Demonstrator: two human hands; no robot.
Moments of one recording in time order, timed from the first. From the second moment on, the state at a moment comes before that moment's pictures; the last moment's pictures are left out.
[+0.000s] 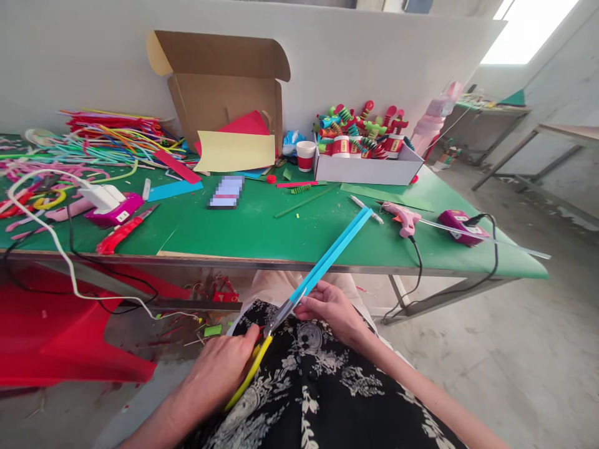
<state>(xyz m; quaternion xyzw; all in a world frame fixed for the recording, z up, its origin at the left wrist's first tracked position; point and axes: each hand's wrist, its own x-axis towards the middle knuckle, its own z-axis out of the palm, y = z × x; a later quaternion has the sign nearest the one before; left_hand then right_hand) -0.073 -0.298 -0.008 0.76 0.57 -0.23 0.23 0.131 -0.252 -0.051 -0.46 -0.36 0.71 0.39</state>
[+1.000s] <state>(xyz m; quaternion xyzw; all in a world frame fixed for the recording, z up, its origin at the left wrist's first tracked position) -0.077 -0.296 -0.020 0.78 0.55 -0.20 0.21 0.133 -0.255 -0.052 -0.47 -0.38 0.72 0.36</state>
